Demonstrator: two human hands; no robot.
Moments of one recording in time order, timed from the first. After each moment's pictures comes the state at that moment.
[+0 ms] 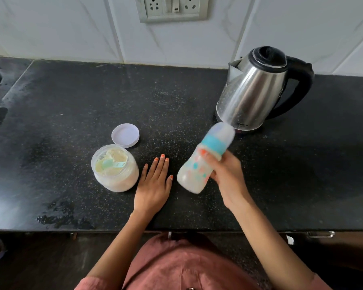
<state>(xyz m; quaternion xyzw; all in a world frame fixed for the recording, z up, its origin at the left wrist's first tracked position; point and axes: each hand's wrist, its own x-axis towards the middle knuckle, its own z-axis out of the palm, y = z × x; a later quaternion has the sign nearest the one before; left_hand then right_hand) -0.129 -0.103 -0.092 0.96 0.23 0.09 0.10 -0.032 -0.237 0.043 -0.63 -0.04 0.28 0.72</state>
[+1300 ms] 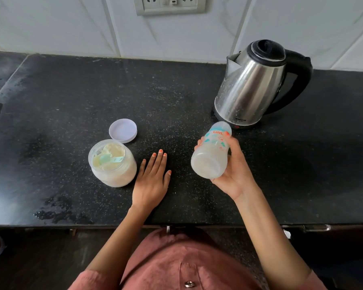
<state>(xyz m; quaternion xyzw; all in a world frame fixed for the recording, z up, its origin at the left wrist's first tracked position) -0.129 -0.103 -0.091 0.96 0.23 0.09 0.11 -0.012 -0.243 0.045 -0.34 0.09 0.50 0.79</state>
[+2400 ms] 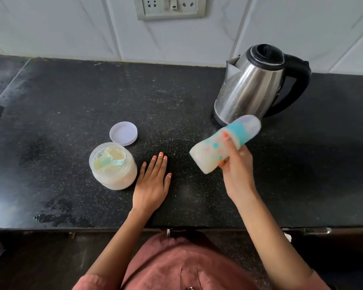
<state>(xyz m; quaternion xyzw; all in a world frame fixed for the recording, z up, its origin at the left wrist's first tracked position) -0.129 -0.103 -0.092 0.96 0.24 0.08 0.11 -0.018 -0.245 0.051 -0.54 0.01 0.25 0.81</state>
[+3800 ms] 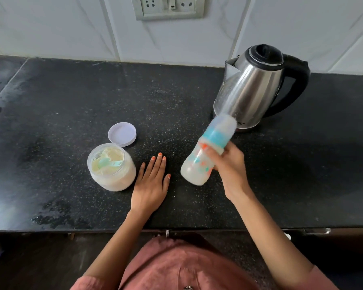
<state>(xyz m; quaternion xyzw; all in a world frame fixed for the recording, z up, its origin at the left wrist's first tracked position) -0.129 -0.103 -0.092 0.96 0.24 0.07 0.12 -0.020 -0.240 0.047 -0.64 -0.10 0.24 0.72</state>
